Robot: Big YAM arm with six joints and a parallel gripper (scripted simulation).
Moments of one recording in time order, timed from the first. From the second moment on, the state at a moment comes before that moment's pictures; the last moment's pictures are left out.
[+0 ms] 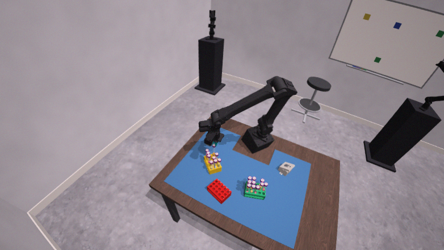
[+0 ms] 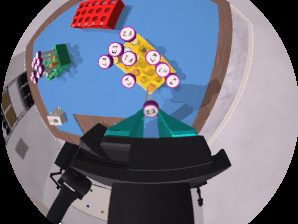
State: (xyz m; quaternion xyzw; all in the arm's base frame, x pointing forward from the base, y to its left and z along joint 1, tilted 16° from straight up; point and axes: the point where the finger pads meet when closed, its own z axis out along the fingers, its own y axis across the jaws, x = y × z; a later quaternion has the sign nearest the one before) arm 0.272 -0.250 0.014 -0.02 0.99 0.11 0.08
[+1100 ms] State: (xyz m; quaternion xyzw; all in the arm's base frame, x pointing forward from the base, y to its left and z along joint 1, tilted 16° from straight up) arm 0.268 -0.256 0.041 -0.02 0.99 0.11 0.08
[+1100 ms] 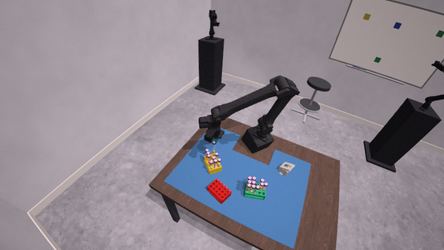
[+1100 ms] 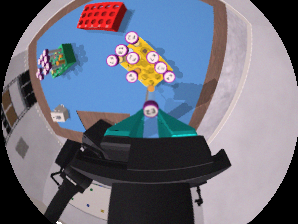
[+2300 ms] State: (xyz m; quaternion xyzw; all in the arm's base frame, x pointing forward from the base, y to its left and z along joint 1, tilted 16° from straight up) arm 0.253 -0.217 0.055 -0.04 0.99 0.11 0.09
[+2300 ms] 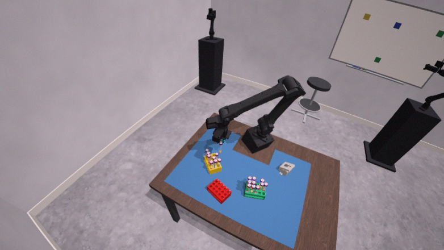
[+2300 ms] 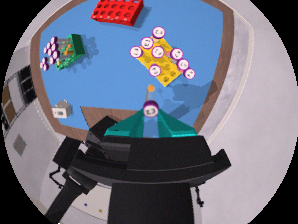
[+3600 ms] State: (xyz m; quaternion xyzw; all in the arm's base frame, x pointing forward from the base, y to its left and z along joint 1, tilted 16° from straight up) arm 0.339 -0.144 0.088 -0.04 0.99 0.11 0.09
